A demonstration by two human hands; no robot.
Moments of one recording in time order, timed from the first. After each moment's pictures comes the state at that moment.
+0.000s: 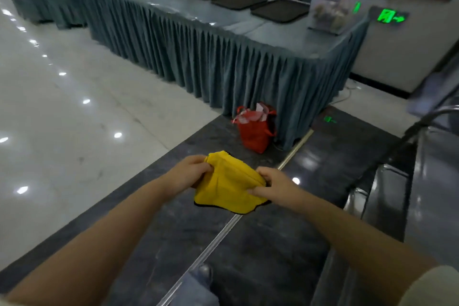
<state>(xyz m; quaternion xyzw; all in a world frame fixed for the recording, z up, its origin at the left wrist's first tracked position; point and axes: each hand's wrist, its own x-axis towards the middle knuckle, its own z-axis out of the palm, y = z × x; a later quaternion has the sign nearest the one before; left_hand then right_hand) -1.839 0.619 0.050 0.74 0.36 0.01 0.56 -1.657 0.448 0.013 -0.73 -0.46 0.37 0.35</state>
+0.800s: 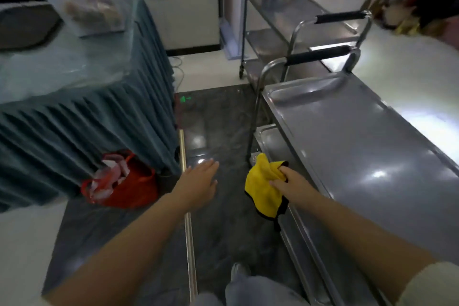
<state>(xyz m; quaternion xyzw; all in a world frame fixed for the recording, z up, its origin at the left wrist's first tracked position) -1.352 0.596 -0.039 0.97 -0.18 -0.16 0.09 -1.383 0.332 -0.054 -0.86 0.07 0.17 0.47</state>
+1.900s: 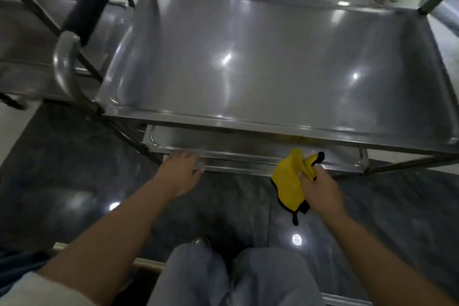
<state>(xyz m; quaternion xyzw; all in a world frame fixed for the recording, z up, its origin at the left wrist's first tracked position) -1.037 0.420 -0.216 0.71 -0.66 -0.25 -0.08 -1.374 0.377 -0.204 -0.57 0.73 -0.12 0.36</state>
